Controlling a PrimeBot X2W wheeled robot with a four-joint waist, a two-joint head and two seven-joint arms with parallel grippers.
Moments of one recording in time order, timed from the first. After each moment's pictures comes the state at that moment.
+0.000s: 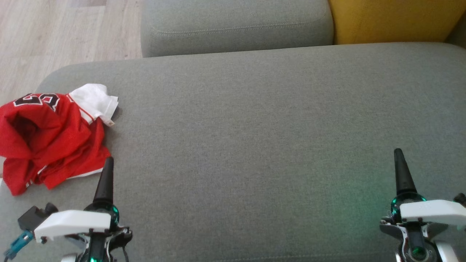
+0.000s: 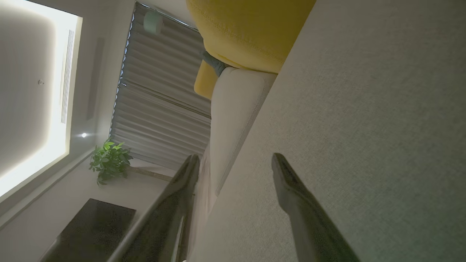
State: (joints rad) left arm -0.01 0.03 0.01 0.23 -1.24 -0.12 0.00; right arm -0.01 -0.06 -0.05 0.24 1.22 0.13 0.02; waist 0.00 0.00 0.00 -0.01
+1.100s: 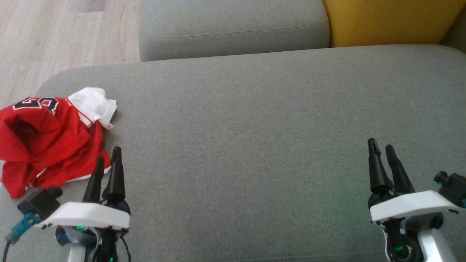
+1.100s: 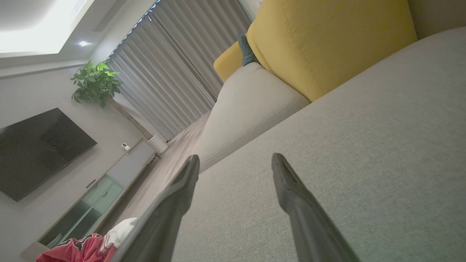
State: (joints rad) left arm -0.01 0.05 -0.02 0.15 -0.75 -0.11 -0.09; right arm -0.01 -0.08 0.04 0.15 0.73 0.13 -0.03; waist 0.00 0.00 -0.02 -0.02
